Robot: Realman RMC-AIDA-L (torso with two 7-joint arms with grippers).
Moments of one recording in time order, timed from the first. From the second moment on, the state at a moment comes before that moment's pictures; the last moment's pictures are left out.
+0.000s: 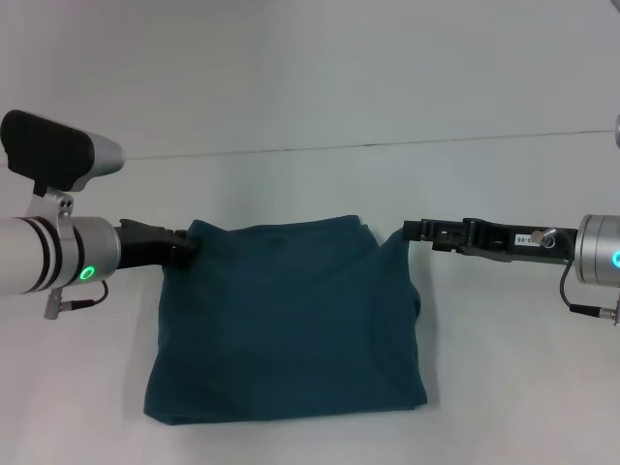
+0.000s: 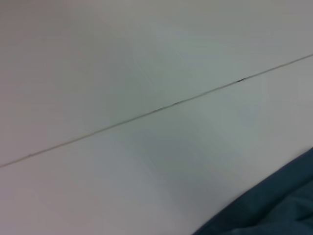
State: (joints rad) left arm -0.72 -2.15 1.01 0.67 2.31 0.73 -2.01; right arm 0.63 2.02 -0.72 -0.52 -1.97 -1.21 2.11
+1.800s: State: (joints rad) left arm -0.65 -2.16 1.00 0.77 2.31 0.73 -2.06; right arm 0.57 2.02 -0.74 -0.51 -1.98 -1.26 2.10
